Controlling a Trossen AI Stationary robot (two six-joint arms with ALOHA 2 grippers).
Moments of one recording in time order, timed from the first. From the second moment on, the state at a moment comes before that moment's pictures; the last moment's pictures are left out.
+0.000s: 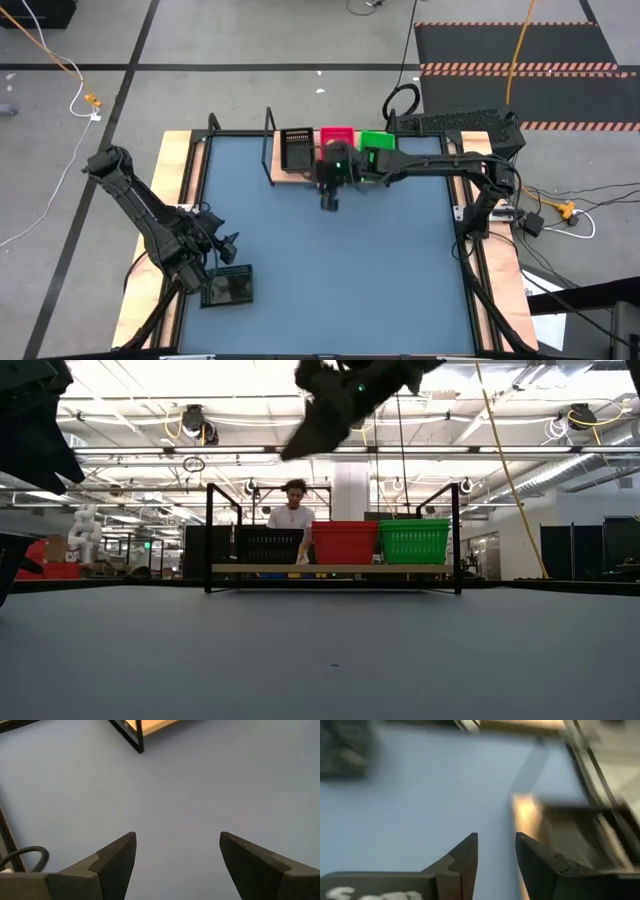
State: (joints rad) left arm -0.88 1.19 0.76 -1.29 -0.77 -1.89; right arm -0.17 1.75 1.41 -0.29 -0.07 -0.21
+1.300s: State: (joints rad) left arm -0.95 1.19 0.75 -1.40 -0.64 -1.97; right arm 0.23 2.51 1.99 -0.05 -0.08 -1.16
